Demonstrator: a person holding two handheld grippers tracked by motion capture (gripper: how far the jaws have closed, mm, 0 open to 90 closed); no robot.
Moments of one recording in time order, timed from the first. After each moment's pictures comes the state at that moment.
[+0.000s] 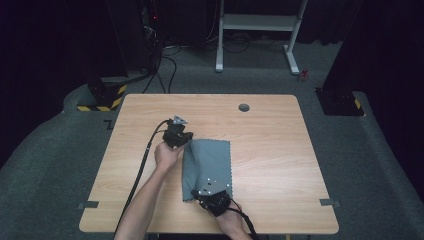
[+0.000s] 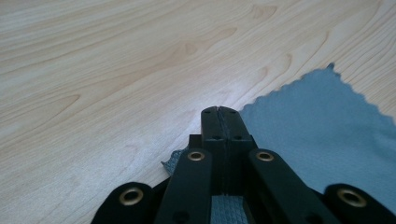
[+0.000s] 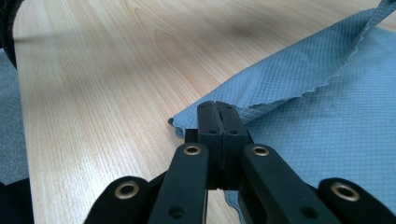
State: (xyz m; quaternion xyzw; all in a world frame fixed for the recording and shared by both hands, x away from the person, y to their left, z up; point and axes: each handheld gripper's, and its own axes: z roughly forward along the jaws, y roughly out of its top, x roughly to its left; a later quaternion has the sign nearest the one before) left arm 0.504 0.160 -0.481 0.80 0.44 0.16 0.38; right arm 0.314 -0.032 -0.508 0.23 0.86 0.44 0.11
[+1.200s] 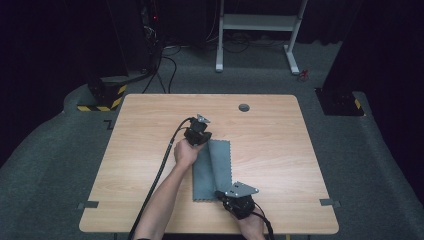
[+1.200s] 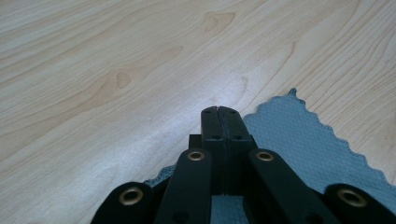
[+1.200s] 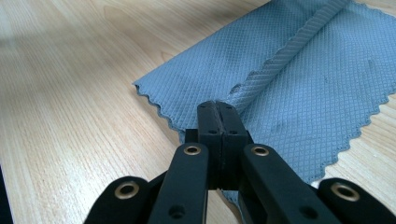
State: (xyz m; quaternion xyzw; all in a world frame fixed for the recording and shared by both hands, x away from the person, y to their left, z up) left arm 0.522 0.092 -0.488 0.82 0.42 0.15 0.35; right arm 0.309 -0.098 -0.517 0.29 0.84 0.43 0.13
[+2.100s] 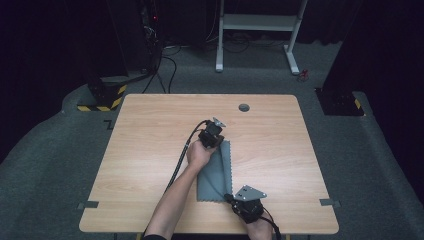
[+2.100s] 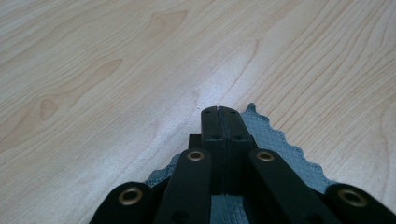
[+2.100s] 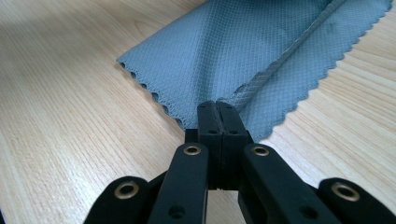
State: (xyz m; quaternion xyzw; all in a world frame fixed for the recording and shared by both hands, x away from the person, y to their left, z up) left arm 0.526 0.044 -0.500 0.85 0.38 0.15 0.33; right arm 0.300 -0.121 -0.522 0.32 0.84 0.40 0.15
